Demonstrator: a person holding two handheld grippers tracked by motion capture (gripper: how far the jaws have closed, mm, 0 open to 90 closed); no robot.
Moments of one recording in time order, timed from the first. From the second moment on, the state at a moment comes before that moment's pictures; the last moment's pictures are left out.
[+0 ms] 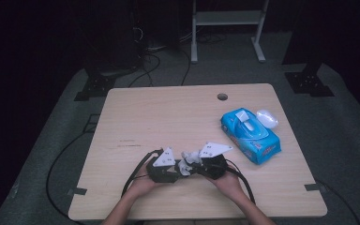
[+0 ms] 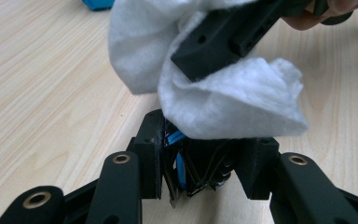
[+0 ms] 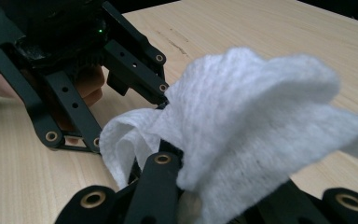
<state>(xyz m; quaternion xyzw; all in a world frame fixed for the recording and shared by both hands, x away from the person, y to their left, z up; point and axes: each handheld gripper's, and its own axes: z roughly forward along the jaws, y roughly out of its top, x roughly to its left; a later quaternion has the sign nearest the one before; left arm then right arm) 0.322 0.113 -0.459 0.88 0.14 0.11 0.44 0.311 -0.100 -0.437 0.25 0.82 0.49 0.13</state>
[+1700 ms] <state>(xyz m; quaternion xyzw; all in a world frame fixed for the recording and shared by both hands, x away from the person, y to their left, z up) 0.327 0.131 -0.453 0.89 0.14 0.11 0.42 0.321 -0.156 -0.434 0.29 0.82 0.46 0.18</state>
